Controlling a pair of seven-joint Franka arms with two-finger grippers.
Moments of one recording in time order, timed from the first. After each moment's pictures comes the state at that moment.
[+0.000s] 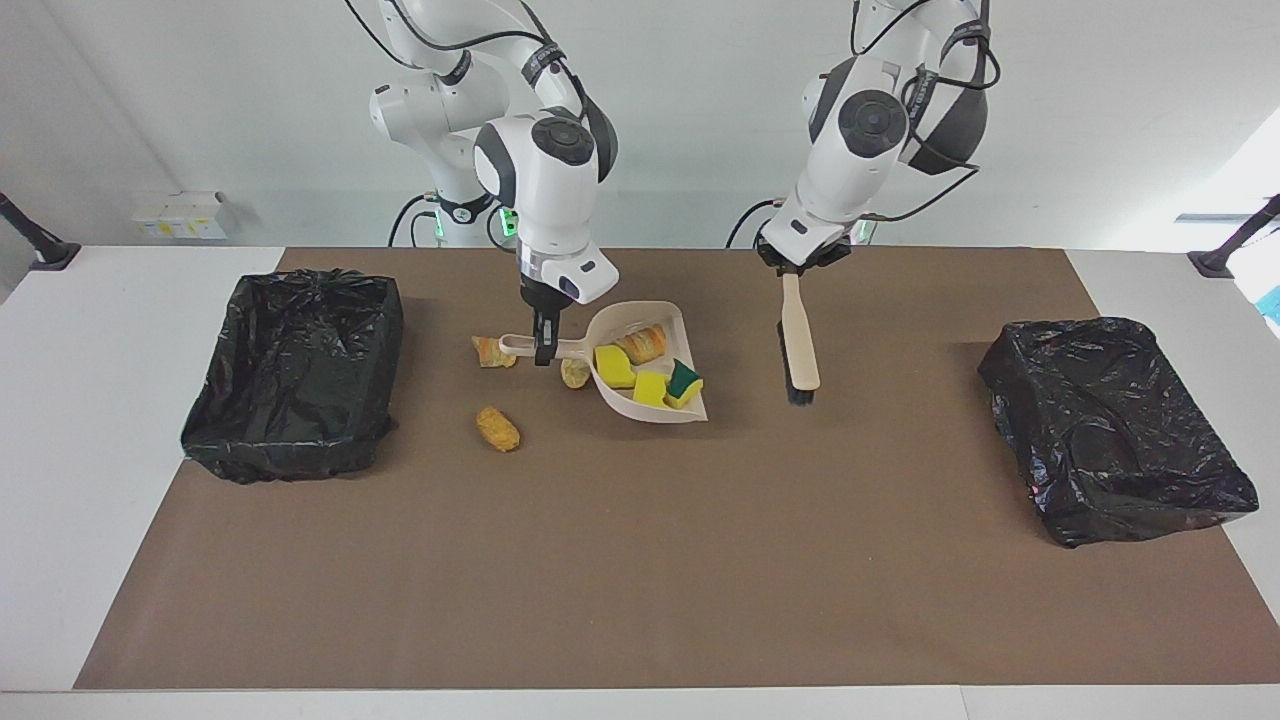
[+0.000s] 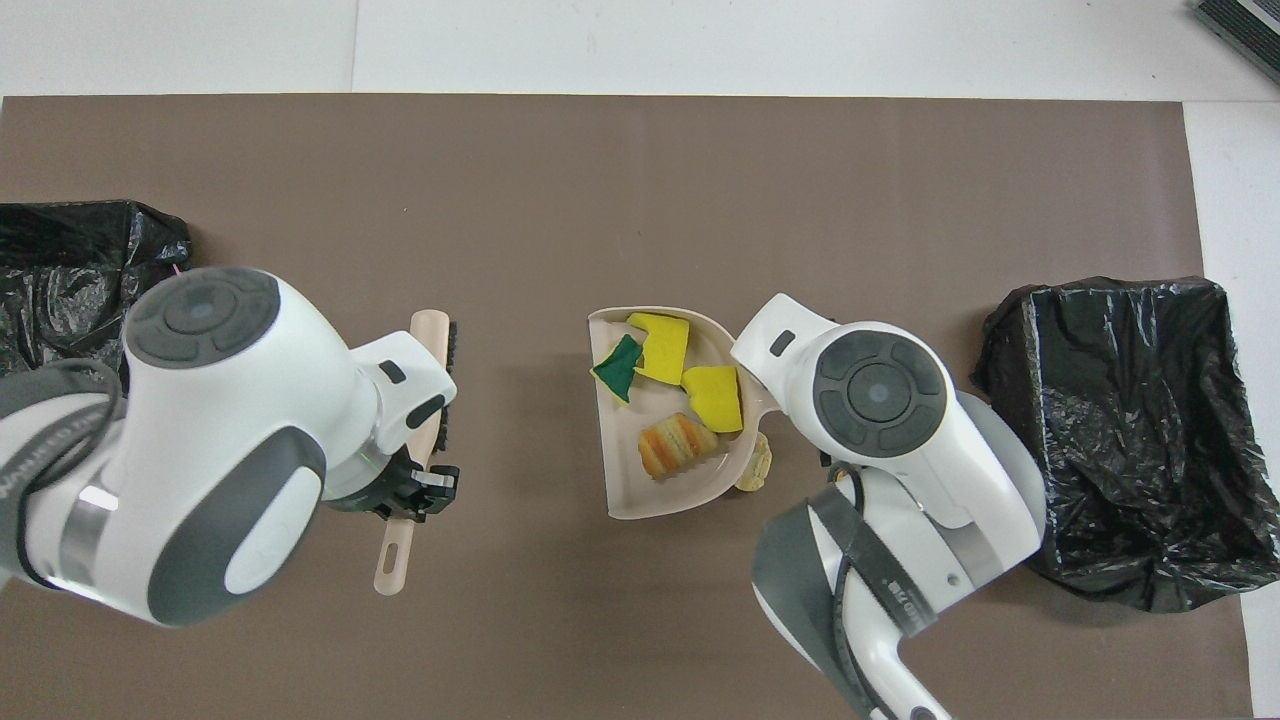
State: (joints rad) left arm -0.33 -0.05 -0.08 -1.91 -0.12 1.56 -0.27; right arm 0.33 0.04 0.10 -1.98 -0.25 2.02 -1.07
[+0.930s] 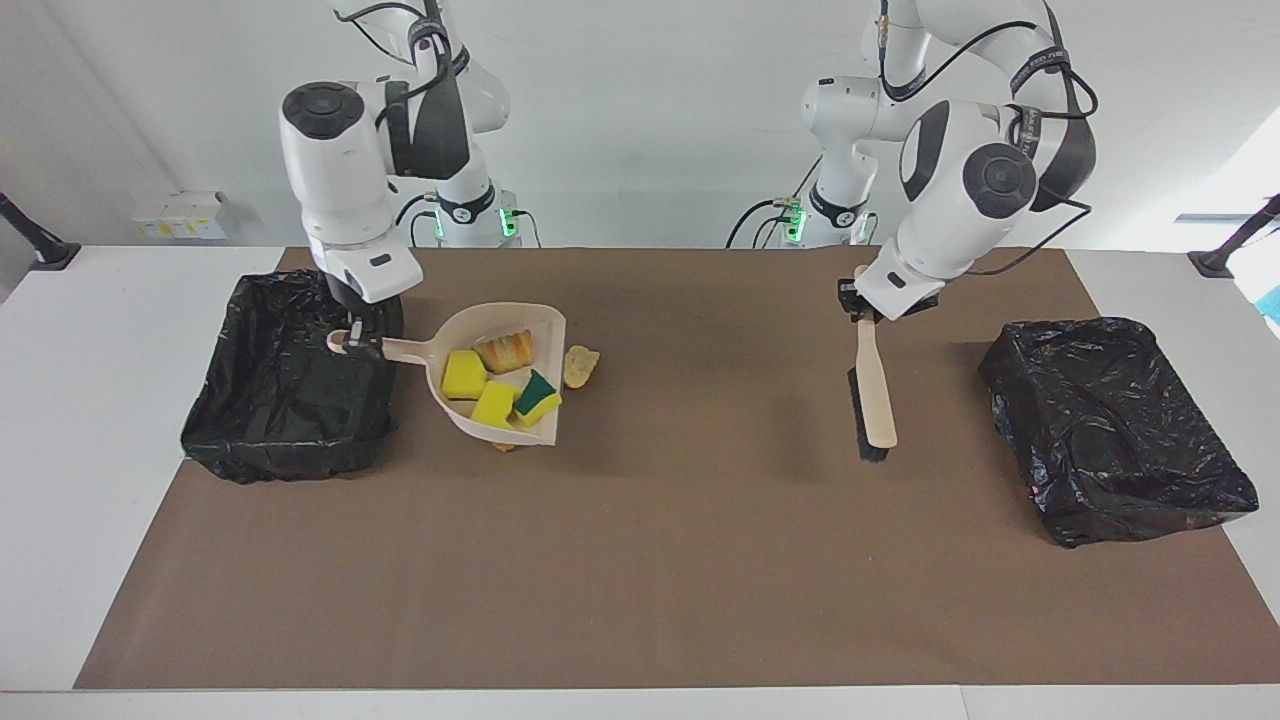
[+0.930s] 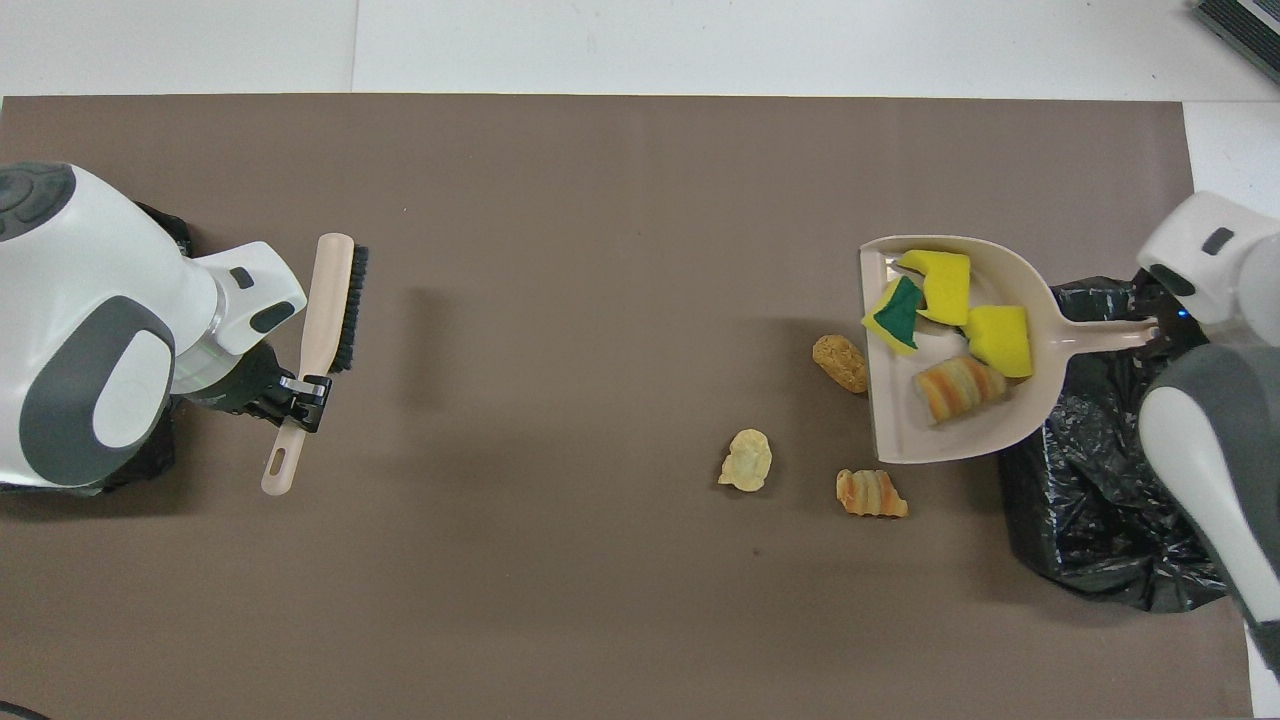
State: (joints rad) left arm -0.11 0.06 -0.08 -1.93 -0.06 1.75 0.00; right arm -0.24 -0.01 0.09 -1.90 -0.18 1.97 -1.68
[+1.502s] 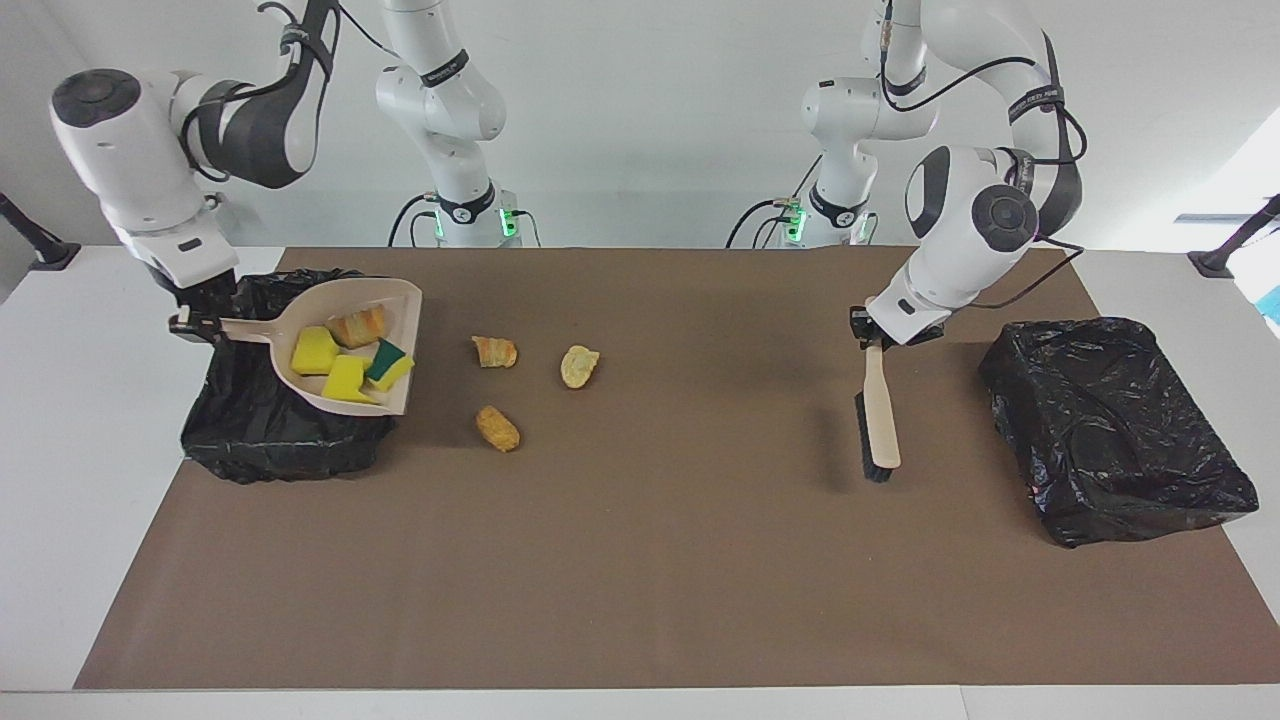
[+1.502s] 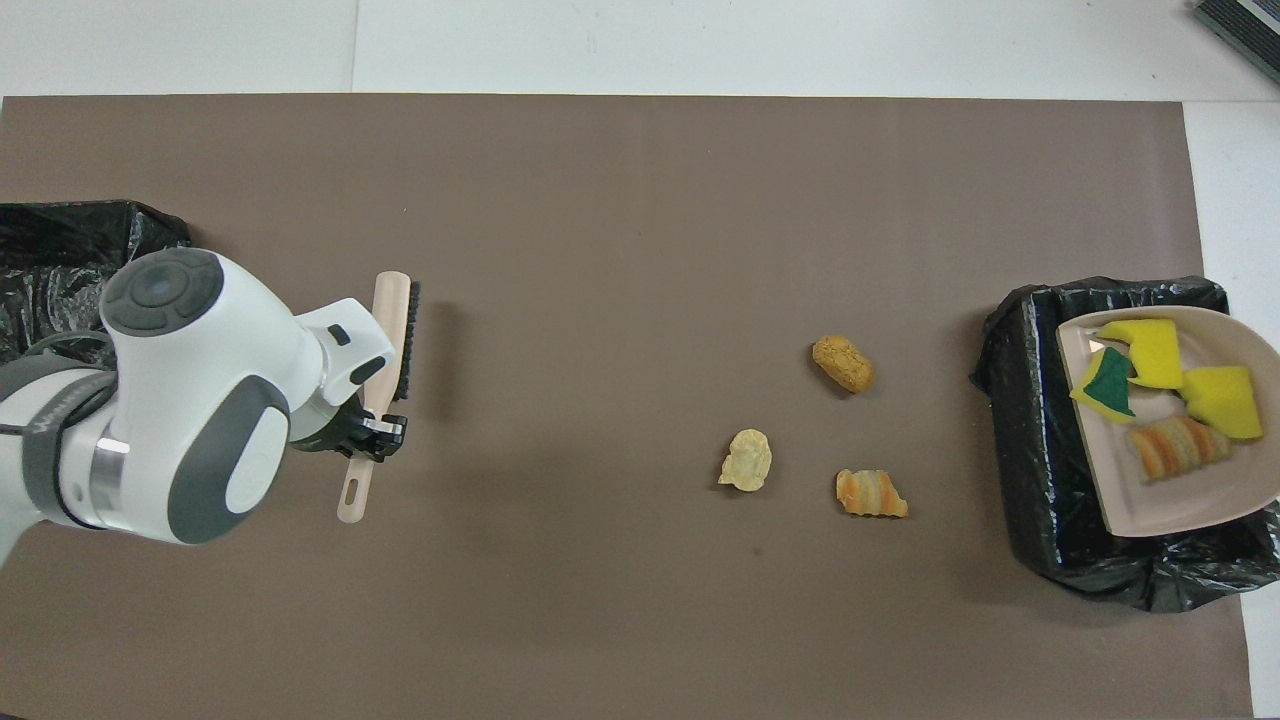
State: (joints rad) left arm -0.23 0.02 -0.12 -2.06 -0.06 1.86 -0.17; right arm -0.45 -0.01 0.08 -1.89 -0.46 1.97 -1.87
